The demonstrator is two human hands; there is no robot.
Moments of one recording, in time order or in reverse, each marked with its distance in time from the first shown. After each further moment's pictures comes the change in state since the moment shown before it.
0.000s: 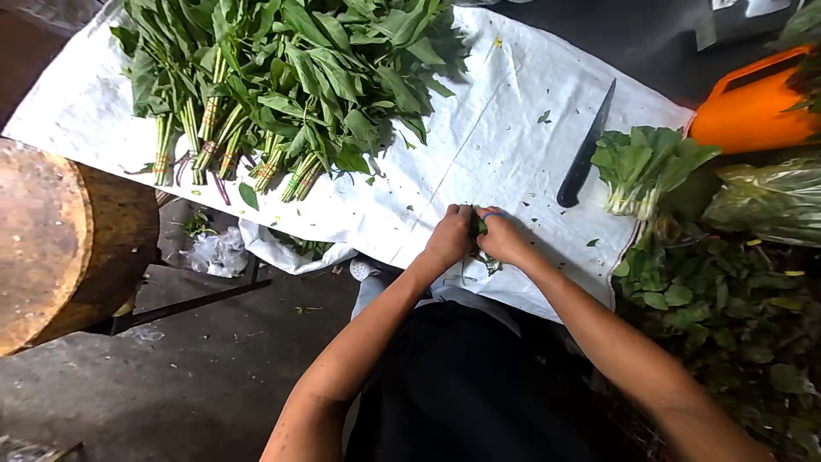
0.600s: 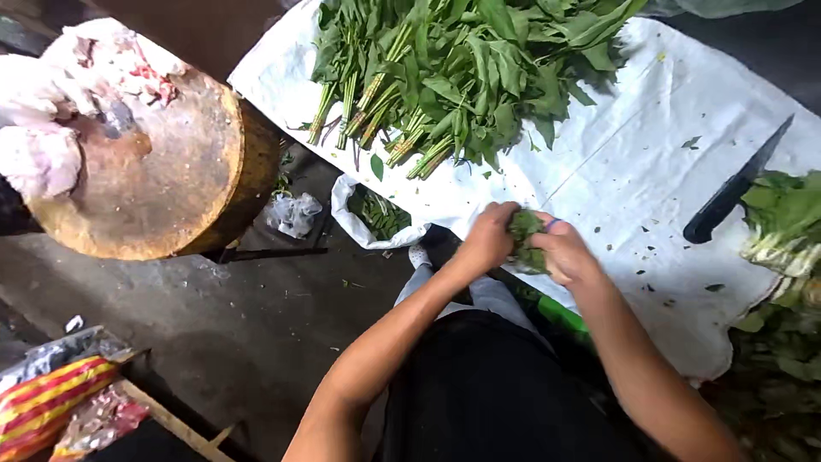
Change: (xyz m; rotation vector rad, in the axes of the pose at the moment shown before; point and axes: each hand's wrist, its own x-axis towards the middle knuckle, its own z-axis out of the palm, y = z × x) left_hand -0.109 -0.056 -0.112 -0.304 0.252 0.022; right_hand -0.026 -0.131 0.064 0.884 -0.003 -0.008
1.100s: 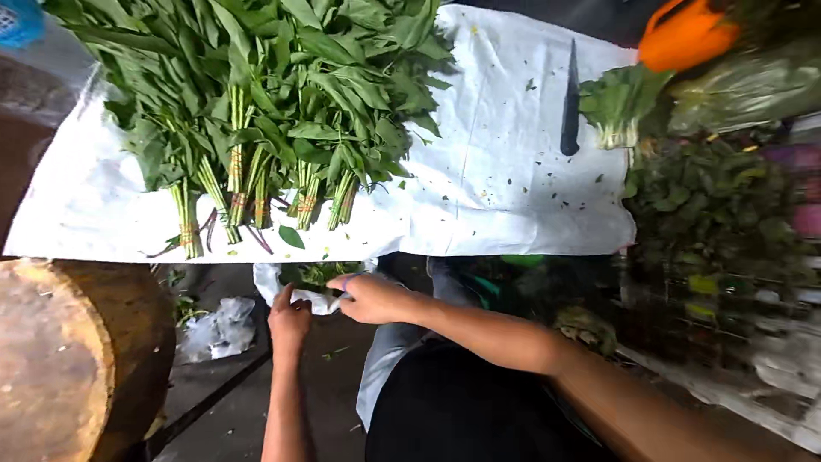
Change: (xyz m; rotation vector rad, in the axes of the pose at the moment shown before) left_hand -0.070 -0.228 -0.175 0.345 0.149 -0.460; right_hand 0.033 0.024 0.203 -0.560 -0.370 -0.154
